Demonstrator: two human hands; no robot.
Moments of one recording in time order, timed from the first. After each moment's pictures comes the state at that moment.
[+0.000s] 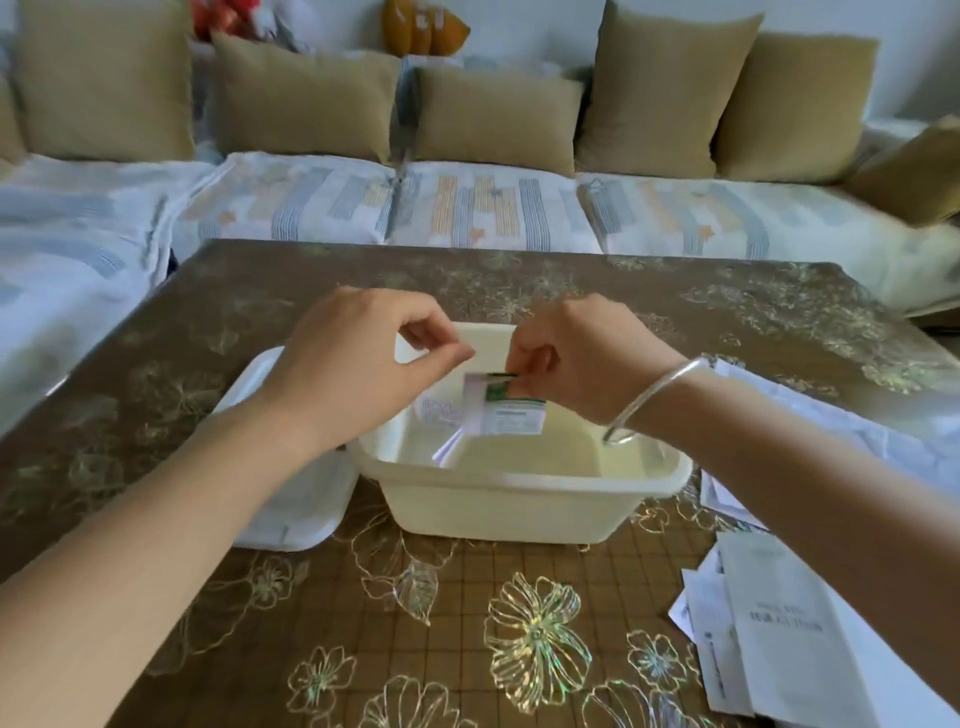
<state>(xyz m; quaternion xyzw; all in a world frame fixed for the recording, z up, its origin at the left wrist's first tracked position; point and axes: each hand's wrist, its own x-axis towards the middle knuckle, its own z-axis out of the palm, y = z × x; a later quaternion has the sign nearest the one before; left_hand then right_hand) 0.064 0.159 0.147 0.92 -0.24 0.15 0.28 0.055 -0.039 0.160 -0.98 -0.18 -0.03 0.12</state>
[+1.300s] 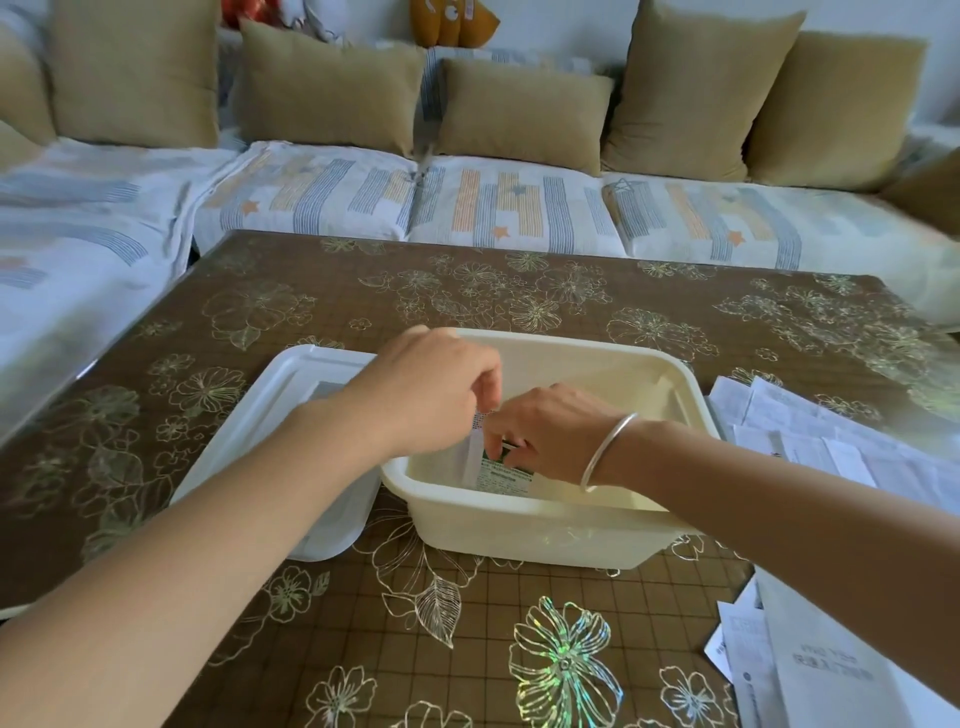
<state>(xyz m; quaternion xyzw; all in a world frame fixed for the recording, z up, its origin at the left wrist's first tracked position) 0.089 0.146 0.129 0.95 -0.29 0.00 0.13 0.094 -0.018 0.086 -0.95 -0.29 0.09 0.01</state>
